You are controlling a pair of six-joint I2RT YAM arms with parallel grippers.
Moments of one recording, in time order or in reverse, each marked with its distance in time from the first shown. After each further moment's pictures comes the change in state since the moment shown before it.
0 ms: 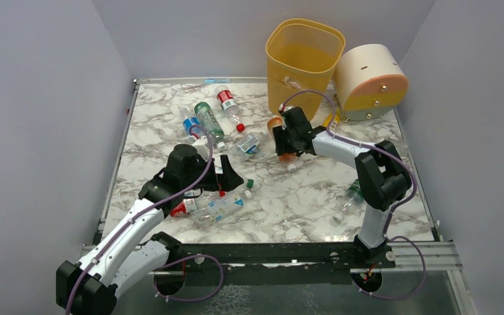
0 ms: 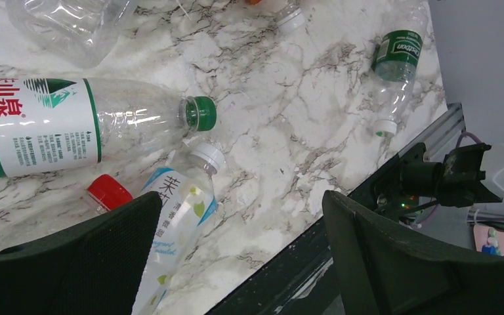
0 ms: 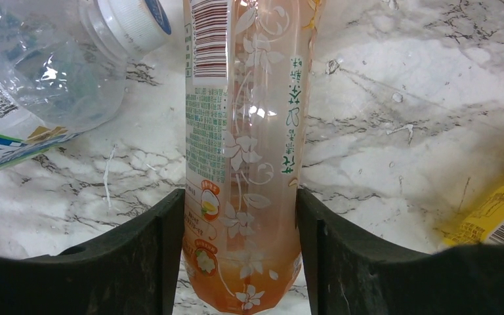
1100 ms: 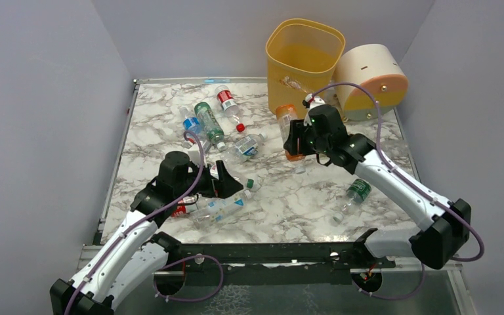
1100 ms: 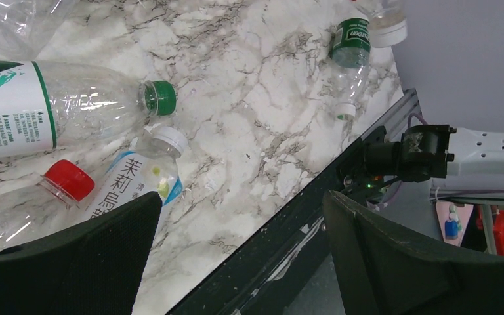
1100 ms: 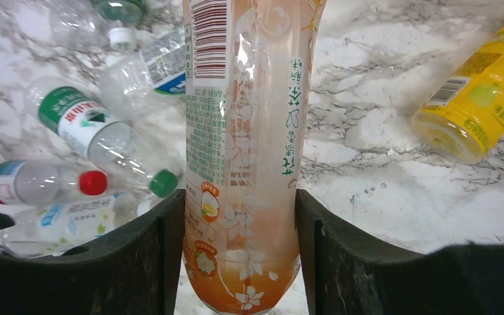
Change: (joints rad) left arm 0.000 -0.150 -0.043 -0.022 0.090 -0.054; right arm 0.089 -0.514 -0.048 -0.285 0.017 0.171
